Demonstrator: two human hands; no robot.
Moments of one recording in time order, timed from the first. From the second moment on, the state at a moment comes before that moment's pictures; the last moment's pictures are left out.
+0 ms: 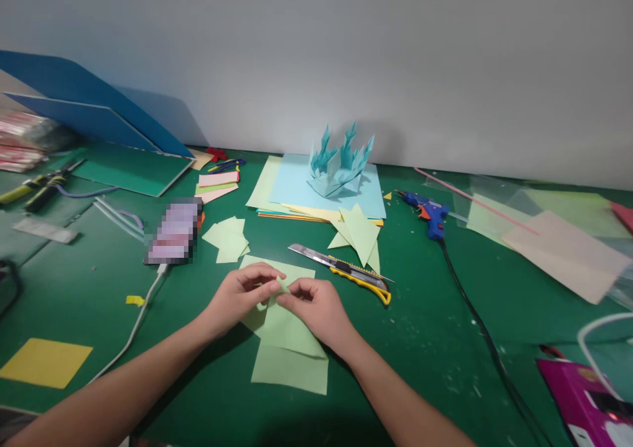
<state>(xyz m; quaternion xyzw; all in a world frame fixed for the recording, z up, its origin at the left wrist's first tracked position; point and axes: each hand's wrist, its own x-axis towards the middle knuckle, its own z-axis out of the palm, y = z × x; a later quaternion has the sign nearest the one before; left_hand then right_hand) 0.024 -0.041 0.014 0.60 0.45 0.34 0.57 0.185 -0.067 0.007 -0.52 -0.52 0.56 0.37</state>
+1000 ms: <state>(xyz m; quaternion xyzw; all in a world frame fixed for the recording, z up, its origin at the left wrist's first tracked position) 0.031 -0.043 0.016 0.55 0.49 0.35 0.58 0.183 -0.068 0.006 -0.53 -0.57 0.53 0.34</state>
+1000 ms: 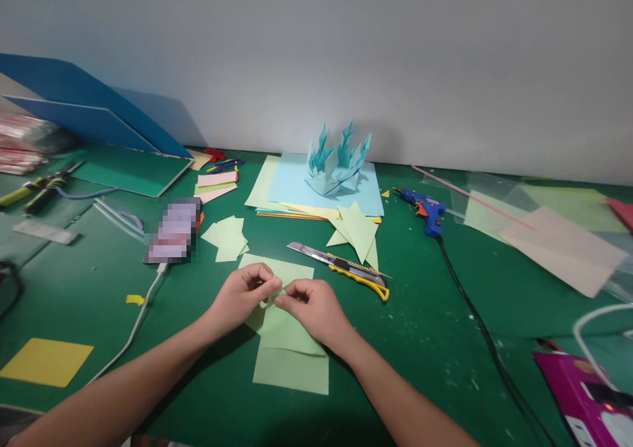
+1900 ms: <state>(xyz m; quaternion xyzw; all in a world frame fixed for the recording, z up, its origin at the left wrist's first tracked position) 0.030 -0.041 0.012 0.55 0.50 0.33 0.58 0.181 -0.069 0.005 -0.55 -0.58 0.51 0.33</state>
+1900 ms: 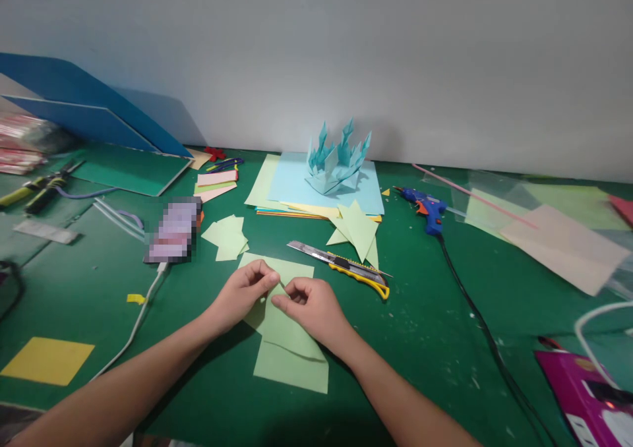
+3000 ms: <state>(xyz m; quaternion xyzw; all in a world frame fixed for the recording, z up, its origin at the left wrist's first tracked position) 0.018 -0.038 0.022 0.53 0.47 0.28 0.65 0.186 -0.066 -0.003 -0.55 -0.49 0.51 0.44</state>
